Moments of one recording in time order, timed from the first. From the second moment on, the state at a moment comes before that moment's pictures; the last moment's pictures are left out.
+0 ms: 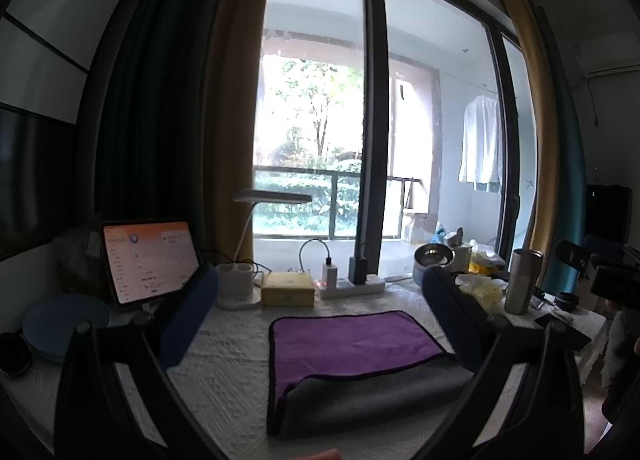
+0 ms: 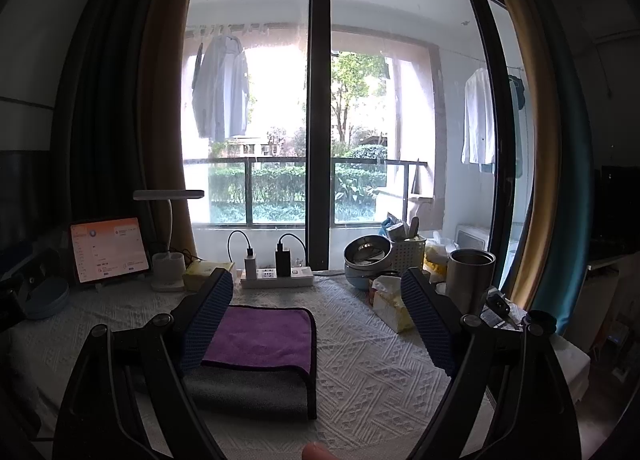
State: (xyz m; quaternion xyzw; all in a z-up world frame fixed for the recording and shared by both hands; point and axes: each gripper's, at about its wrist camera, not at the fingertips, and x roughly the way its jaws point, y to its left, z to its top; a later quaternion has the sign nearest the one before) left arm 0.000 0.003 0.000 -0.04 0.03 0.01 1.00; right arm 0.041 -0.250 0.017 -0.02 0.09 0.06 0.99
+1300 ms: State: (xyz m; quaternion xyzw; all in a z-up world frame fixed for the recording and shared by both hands) left arm 0.000 0.003 -0.001 -0.04 0.03 0.02 1.00; right arm 0.045 -0.249 0.013 -0.02 0.09 0.06 0.99
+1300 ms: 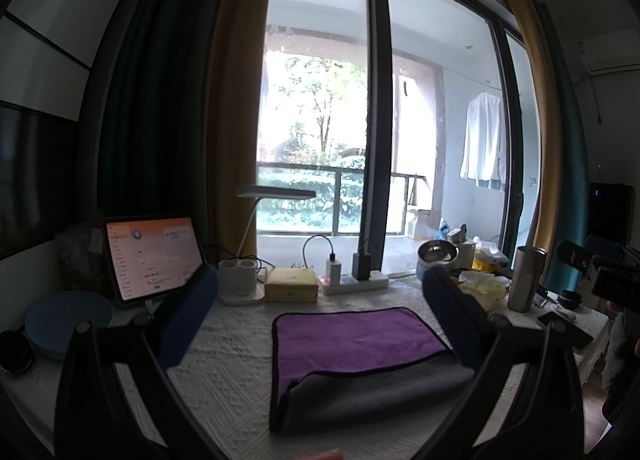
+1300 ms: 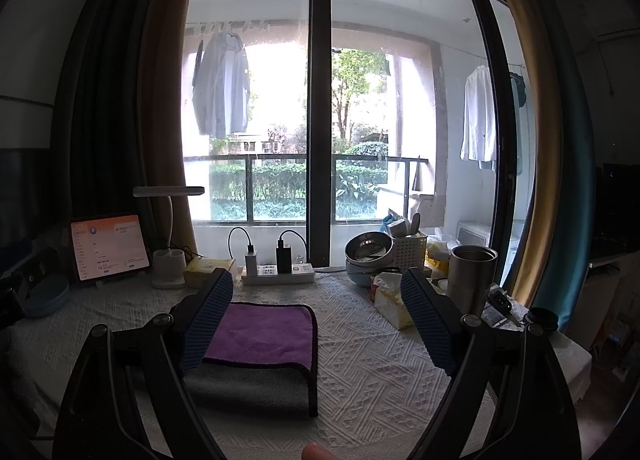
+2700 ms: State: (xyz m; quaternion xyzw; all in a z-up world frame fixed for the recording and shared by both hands) left arm 0.029 0.007 -0.014 -0.03 0.08 0.02 1.00; right arm 0.064 -0.244 -0.002 -0.02 0.12 0.08 0.99
